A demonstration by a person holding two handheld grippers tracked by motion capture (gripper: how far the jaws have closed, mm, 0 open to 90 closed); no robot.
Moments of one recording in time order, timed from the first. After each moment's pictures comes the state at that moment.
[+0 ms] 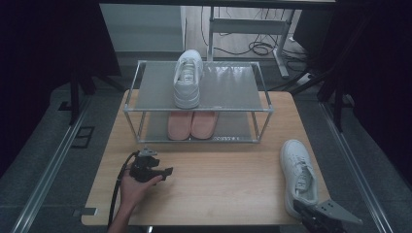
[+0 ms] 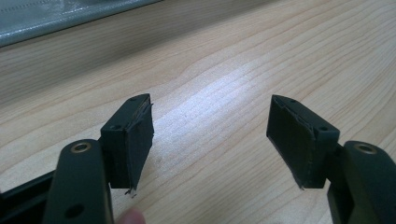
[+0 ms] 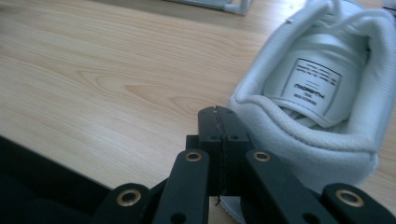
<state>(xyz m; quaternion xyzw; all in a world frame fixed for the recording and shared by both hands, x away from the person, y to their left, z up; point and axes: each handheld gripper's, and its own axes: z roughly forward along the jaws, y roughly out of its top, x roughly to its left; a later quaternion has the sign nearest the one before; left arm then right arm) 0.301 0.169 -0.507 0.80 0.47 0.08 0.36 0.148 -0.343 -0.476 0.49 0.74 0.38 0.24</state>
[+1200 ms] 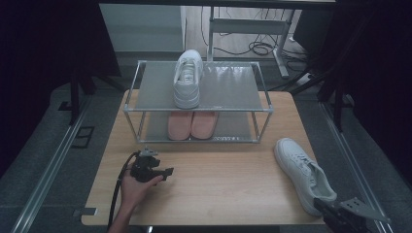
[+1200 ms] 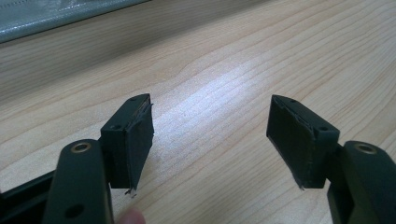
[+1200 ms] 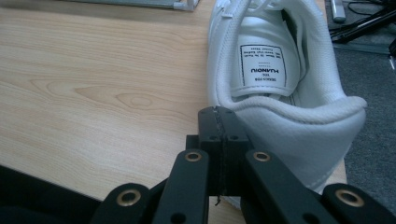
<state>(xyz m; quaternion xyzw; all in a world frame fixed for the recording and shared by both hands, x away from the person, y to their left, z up) 0.302 0.169 -0.508 0.80 0.47 0.08 0.36 0.154 -0.397 -0.474 0.53 0.71 0.38 0.24</state>
